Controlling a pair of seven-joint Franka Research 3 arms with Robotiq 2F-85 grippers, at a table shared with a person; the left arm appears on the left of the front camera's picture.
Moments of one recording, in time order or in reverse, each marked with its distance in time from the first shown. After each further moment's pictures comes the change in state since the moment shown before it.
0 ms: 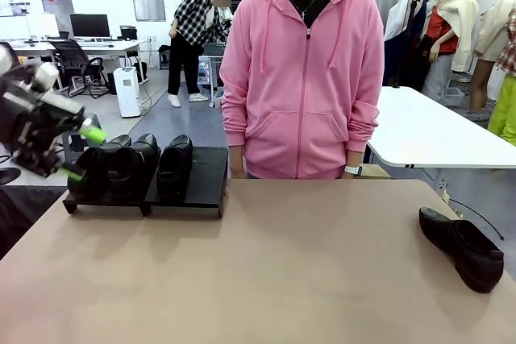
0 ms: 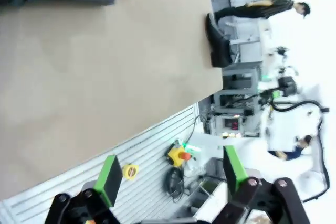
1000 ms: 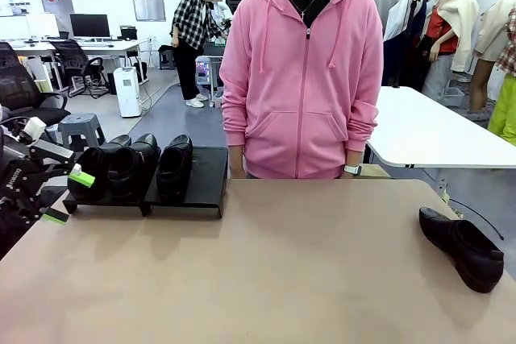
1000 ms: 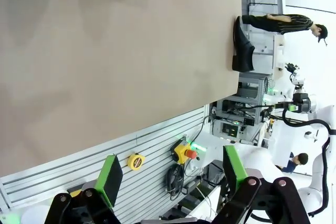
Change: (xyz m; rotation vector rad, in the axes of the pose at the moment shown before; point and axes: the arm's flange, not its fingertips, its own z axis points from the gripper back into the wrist) left arm -0.015 0.045 -0.015 0.064 0.017 0.132; right arm 0.000 0.000 0.000 0.000 0.000 0.000
